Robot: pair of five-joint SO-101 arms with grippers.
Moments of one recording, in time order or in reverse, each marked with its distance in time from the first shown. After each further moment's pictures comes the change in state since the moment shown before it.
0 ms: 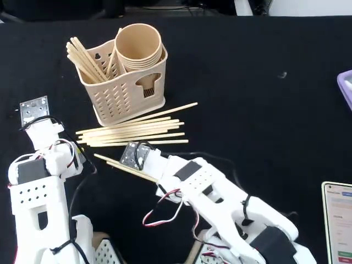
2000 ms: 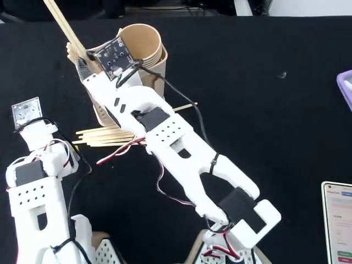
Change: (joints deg) left arm -3.3 -0.1 2.3 -5.1 0.0; right arm -0.9 26.4 -49.9 -41.3 -26.7
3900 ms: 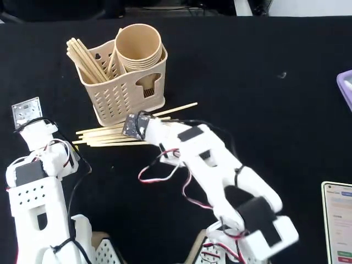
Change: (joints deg) left arm 0.0 0.0 0.0 0.0 0.0; right arm 12.3 -7.6 27.7 41.0 44.7
